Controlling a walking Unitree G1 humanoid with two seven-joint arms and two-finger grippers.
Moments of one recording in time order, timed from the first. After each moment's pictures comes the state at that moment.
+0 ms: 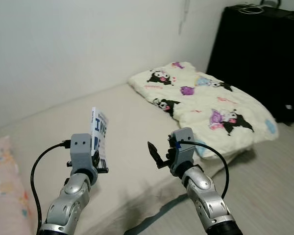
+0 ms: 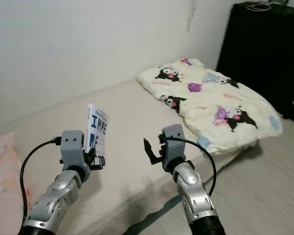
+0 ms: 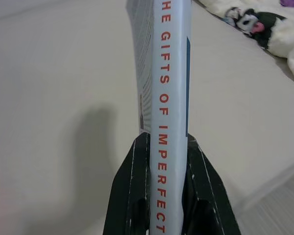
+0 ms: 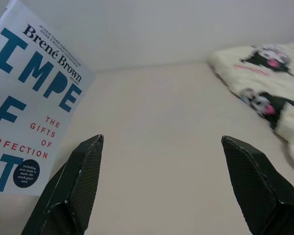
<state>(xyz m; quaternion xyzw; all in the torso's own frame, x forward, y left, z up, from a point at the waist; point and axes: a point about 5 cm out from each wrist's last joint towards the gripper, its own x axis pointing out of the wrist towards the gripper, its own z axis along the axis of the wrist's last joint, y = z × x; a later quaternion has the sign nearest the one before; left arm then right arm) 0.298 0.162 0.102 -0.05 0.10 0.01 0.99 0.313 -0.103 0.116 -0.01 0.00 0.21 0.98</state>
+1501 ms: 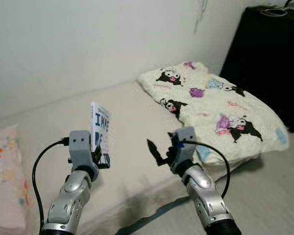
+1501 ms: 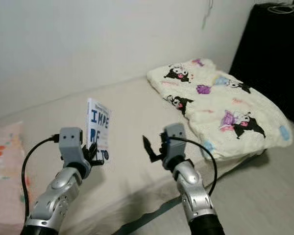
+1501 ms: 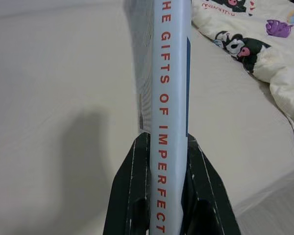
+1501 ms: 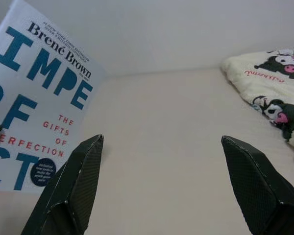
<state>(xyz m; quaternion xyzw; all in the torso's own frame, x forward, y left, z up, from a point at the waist) 0.301 0.161 0.113 -0.08 0.06 0.00 1.00 0.316 -0.102 0.117 0.02 -0.02 0.23 0.97</state>
